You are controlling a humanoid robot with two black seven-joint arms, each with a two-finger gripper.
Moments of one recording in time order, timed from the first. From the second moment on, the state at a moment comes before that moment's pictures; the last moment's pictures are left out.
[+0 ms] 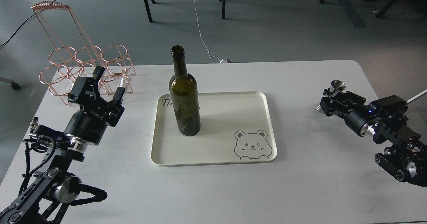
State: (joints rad) left arm 0.00 0.28 -1.30 -1.38 0.86 -0.21 -0.46; right arm 0.65 -0.46 0.26 0.52 -1.55 -0.49 0.49
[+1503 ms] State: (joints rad) left arm -0.01 0.28 -1.30 -1.38 0.86 -0.21 -0.46; right arm 0.65 -0.42 0.25 0.47 -1.56 -0.49 0.49
